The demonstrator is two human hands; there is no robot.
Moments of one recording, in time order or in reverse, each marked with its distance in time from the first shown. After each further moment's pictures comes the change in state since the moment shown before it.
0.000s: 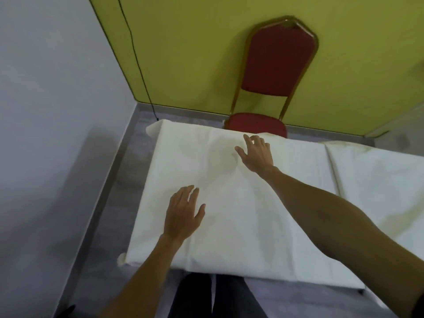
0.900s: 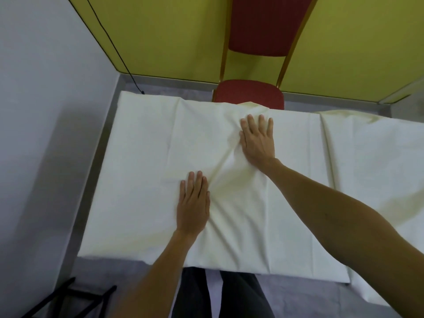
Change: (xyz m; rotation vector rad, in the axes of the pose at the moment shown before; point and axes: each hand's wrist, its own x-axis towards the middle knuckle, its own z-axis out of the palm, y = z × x) left_hand 0.005 0.100 0.114 0.109 -0.045 -0.004; right_hand -0.007 0.109 0.059 -0.179 0.035 -0.110
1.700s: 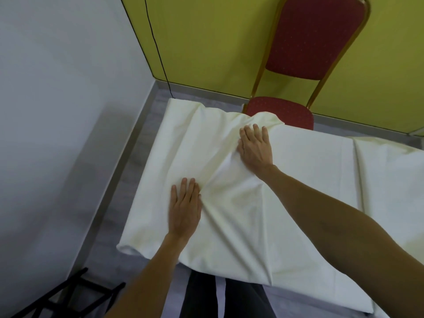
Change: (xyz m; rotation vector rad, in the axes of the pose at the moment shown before) left_hand -0.022 -0.102 -0.052 0.059 0.018 -0.169; right_hand 0.037 -0.121 -0.024 -0.020 0.016 -0.132
